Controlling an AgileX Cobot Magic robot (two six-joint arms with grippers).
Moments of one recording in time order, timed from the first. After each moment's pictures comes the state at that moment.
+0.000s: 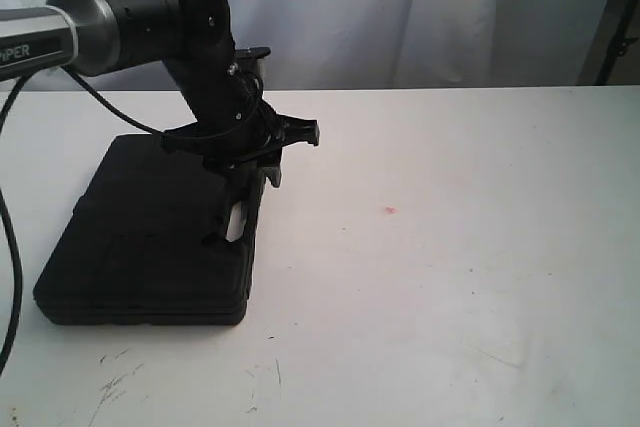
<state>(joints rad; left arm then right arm) -0.49 2.17 -1.75 -0.09 1.01 -0.35 0.17 0.01 0.00 0.04 0.35 0.01</state>
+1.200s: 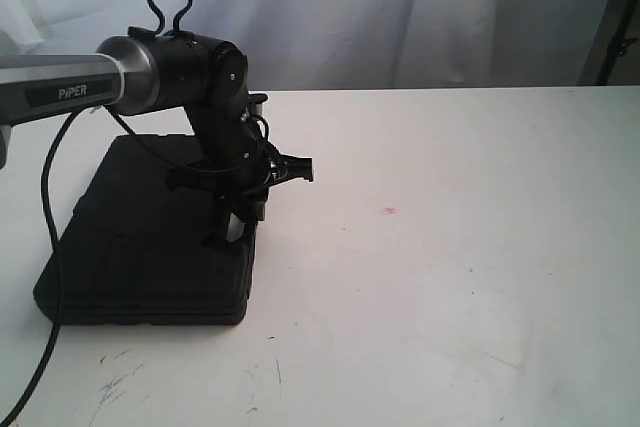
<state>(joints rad) -0.49 2.29 -1.75 -0.03 0.98 -0.46 0.17 0.01 0.00 0.04 0.35 0.01</state>
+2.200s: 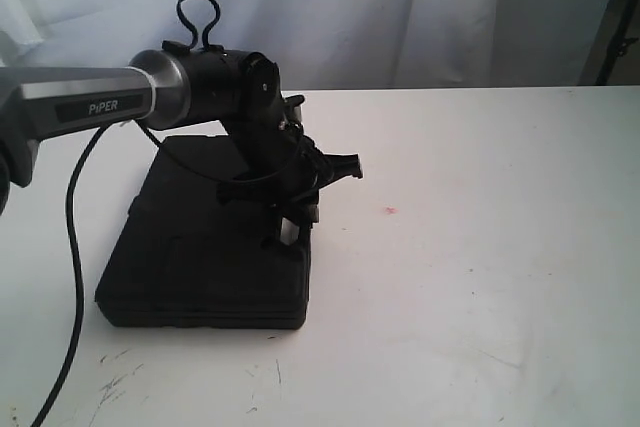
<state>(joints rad) -0.56 2.30 -1.75 -0.19 0.85 -0.47 0.17 0.01 0.00 0.04 0.35 0.01</state>
